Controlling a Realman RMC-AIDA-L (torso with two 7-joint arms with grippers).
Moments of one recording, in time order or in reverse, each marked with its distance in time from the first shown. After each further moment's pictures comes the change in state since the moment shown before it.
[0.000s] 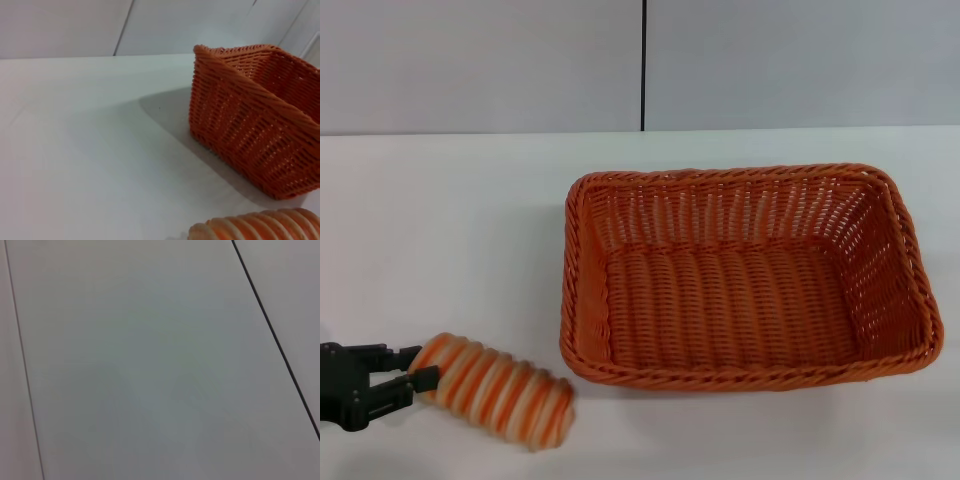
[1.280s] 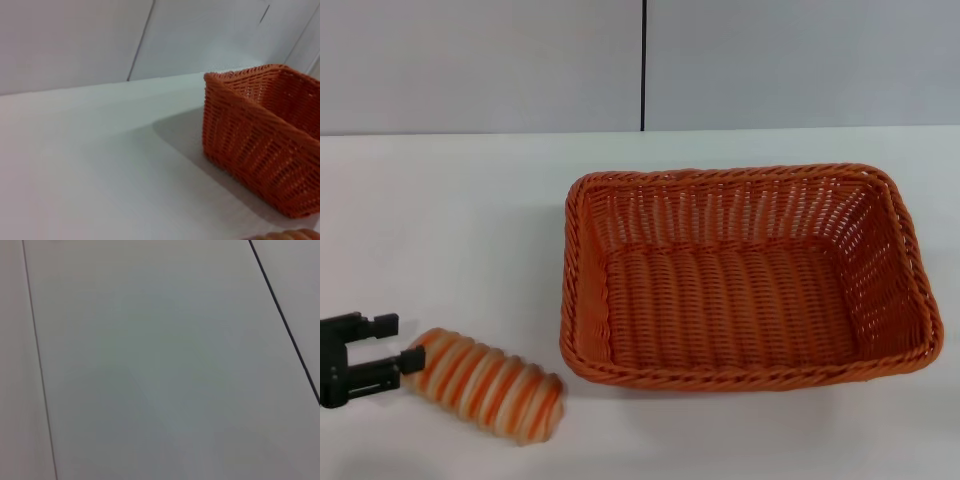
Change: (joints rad) left arm 0.012 0.006 0.003 0.066 -0.057 0.020 -0.020; right arm 0.011 -0.003 -0.013 -0.022 -0.002 -0.017 0.002
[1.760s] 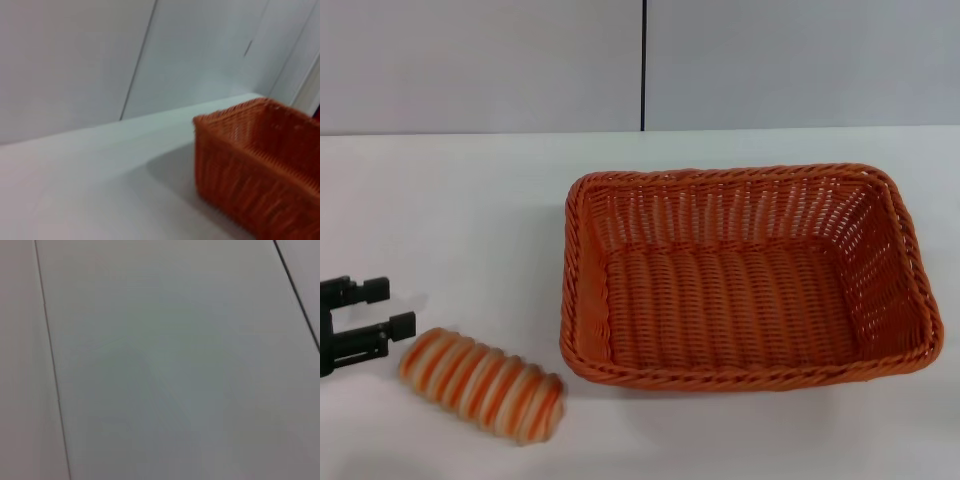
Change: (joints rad) left arm -0.005 0.007 -0.004 0.062 -0.069 0.063 -0.033; right arm -0.003 -0.008 -0.049 -0.002 -0.006 0.012 -0.005
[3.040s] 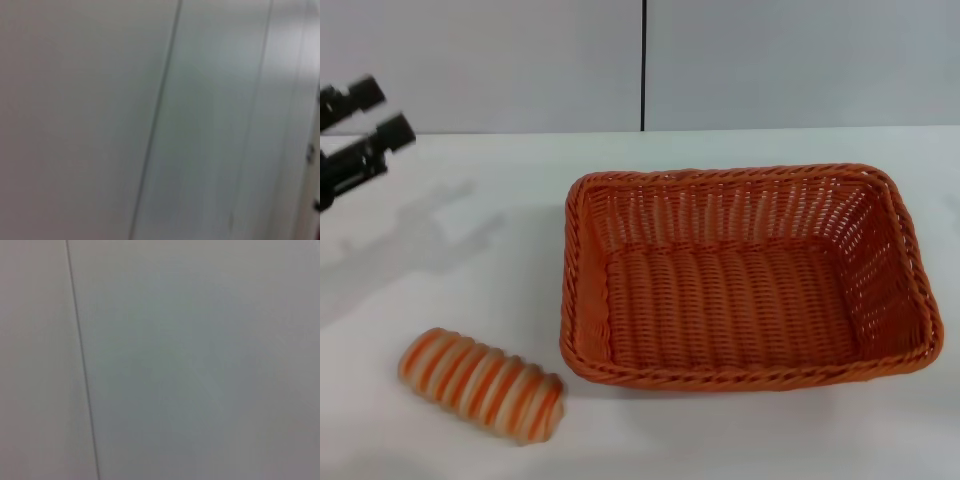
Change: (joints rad) left arm -0.135 0.028 -0.109 -0.199 -0.333 0.093 0.143; right arm 0.018 -0.003 -0.041 -0.053 -0.005 -0.009 0.034
